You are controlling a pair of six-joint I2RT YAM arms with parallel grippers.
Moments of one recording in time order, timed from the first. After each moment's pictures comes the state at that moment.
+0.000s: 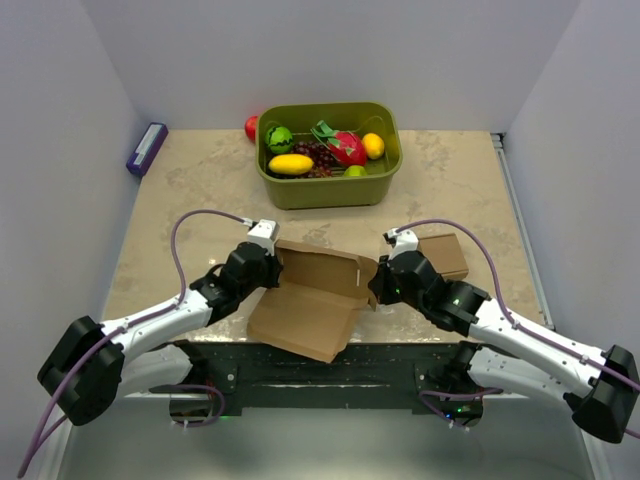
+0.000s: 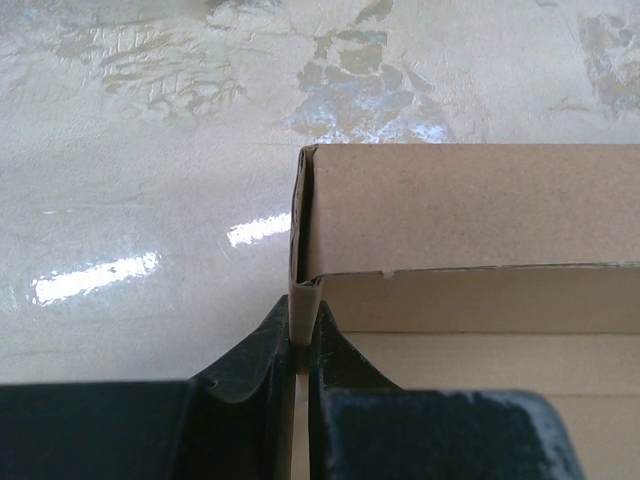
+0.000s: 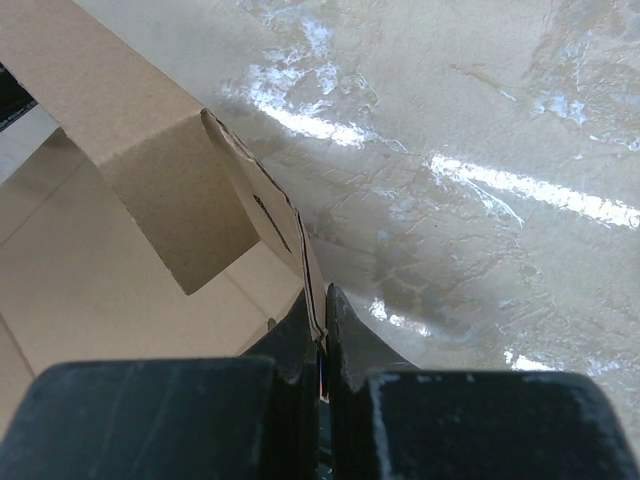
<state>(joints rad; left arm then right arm) -0.69 1.10 0.46 0.06 -0.21 -0.39 0.88 0.88 0.63 -0.44 0.26 0.61</state>
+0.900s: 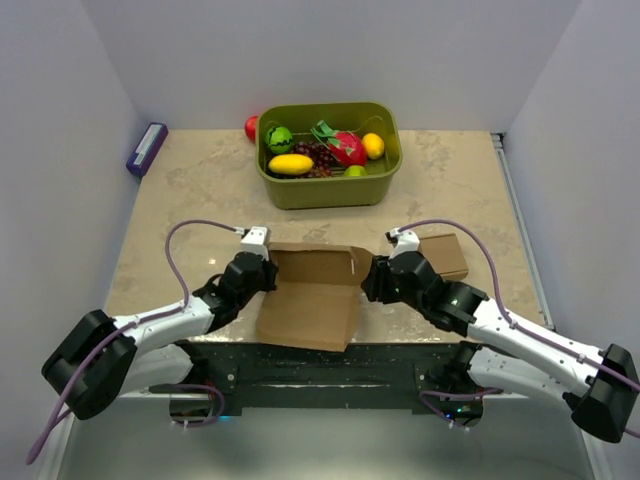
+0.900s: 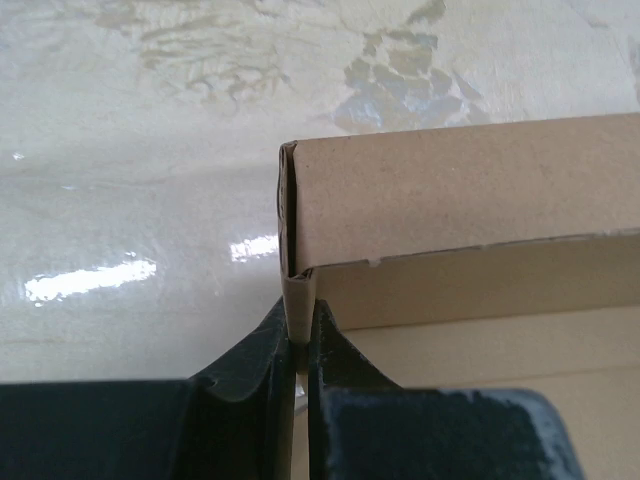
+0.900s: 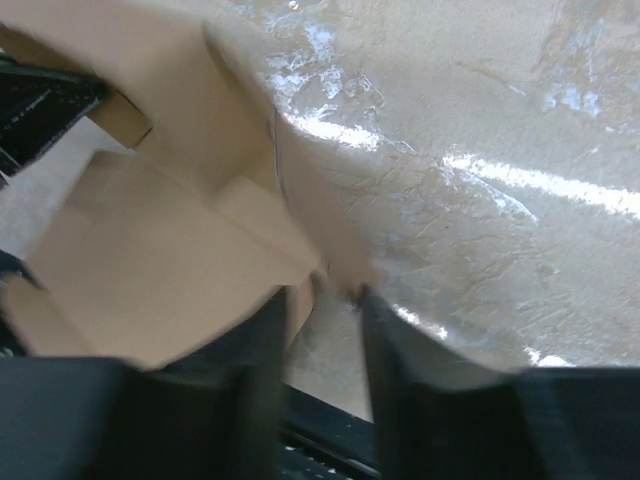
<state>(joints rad) -0.69 1.14 0.34 0.25 -0.27 -0.43 0.88 0.88 0.61 -0.40 0.26 0.66</state>
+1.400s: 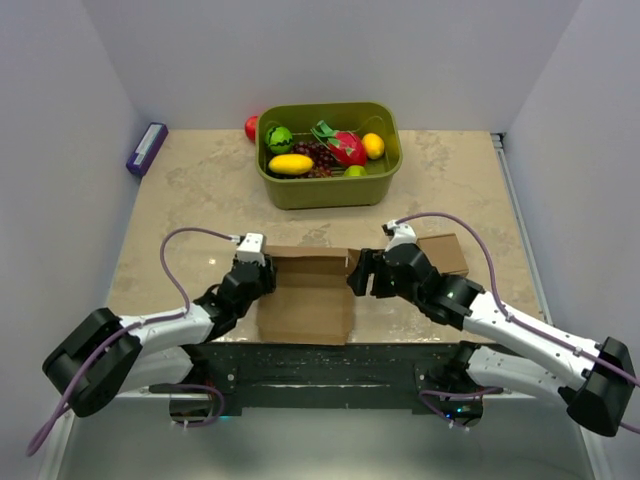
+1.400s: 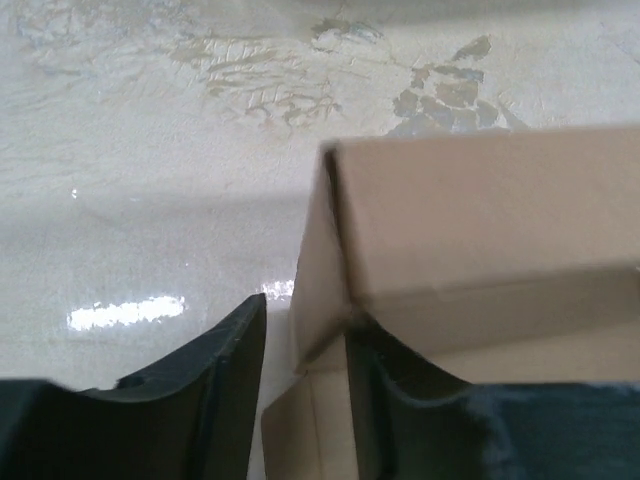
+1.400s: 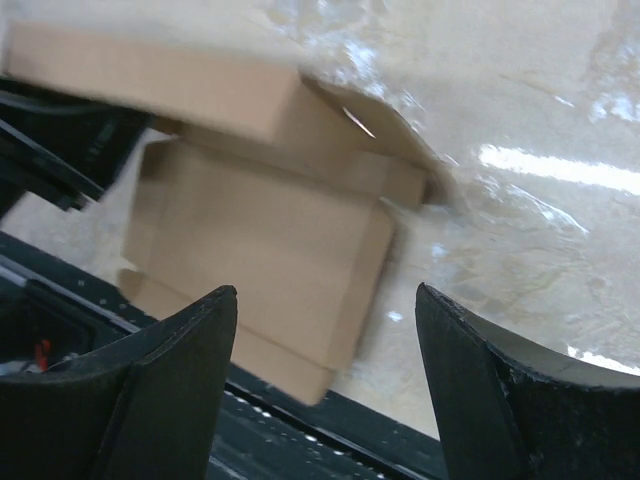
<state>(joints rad) -0.72 1.16 0.24 0.46 -0.42 -0.38 0.88 0.93 0.66 -0.39 0.22 0.72</state>
